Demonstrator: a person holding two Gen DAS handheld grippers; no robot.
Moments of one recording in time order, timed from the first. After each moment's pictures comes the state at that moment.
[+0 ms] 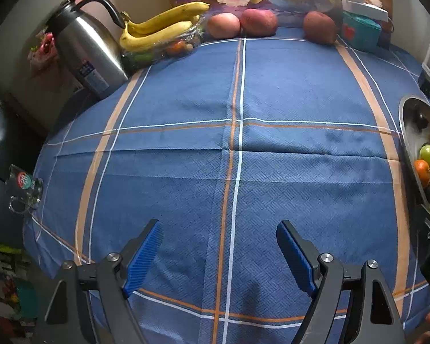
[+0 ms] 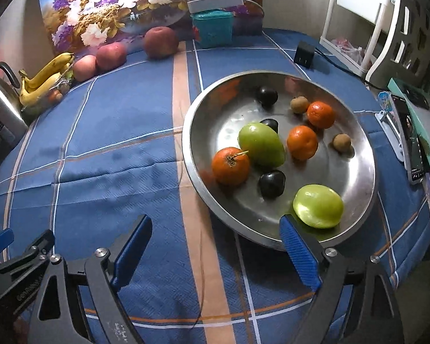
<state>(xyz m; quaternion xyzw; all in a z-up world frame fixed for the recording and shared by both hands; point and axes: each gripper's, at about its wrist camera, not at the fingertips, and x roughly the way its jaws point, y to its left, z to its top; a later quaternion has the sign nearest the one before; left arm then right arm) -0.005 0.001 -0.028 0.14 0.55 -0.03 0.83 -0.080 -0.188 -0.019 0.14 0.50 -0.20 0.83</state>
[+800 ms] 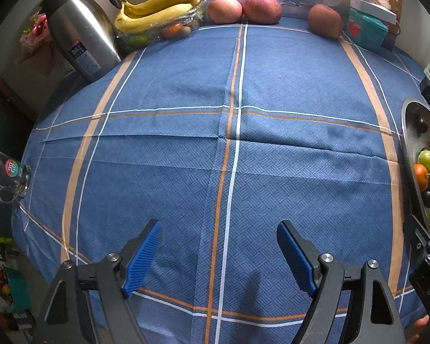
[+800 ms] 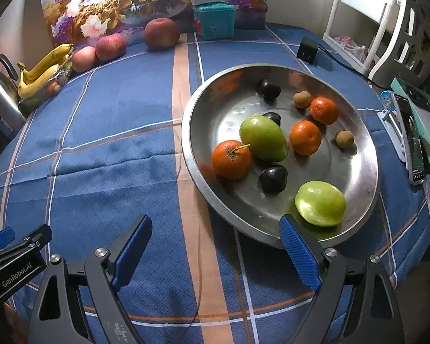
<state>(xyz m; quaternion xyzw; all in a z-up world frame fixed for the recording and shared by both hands) 0.009 0.008 -0.040 0.11 0.58 -0.03 0.81 -0.076 -0.188 -0.026 0.13 0.52 -0.20 0.82</state>
